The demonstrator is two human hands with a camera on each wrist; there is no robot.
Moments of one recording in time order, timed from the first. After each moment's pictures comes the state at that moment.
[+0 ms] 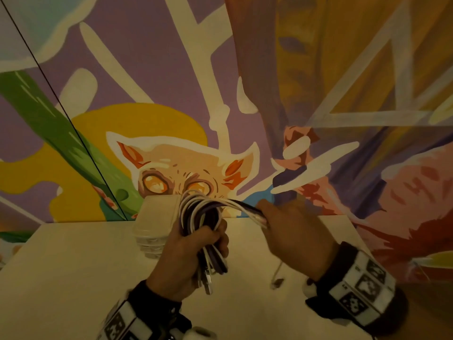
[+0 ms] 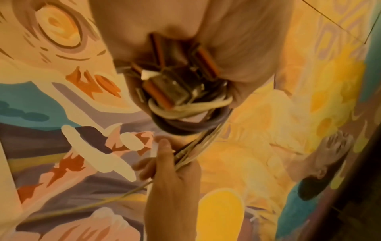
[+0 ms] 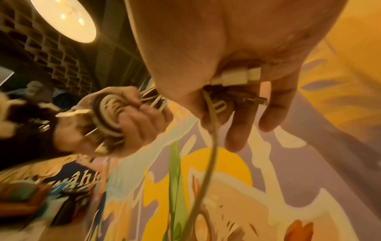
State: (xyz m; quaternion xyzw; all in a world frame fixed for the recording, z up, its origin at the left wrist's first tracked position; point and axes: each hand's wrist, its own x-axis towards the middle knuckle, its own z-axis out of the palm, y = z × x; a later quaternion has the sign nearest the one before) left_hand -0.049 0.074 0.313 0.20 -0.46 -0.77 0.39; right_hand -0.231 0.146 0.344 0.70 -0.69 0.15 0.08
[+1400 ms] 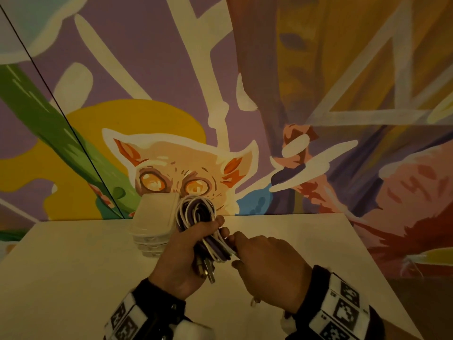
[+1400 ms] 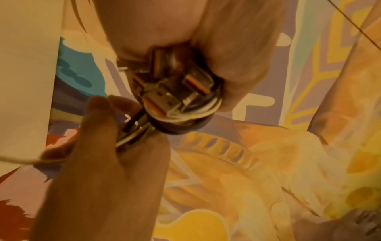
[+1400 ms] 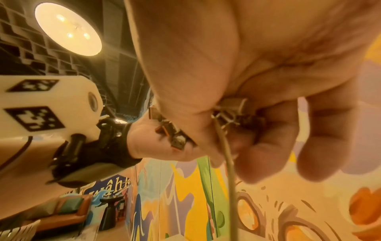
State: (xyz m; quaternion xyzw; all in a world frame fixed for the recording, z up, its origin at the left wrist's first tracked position) left_hand -0.055 0.071 0.311 0.29 -0.30 -0.84 0.34; right_hand -0.190 0.150 0.310 0.72 -0.69 0.06 -0.08
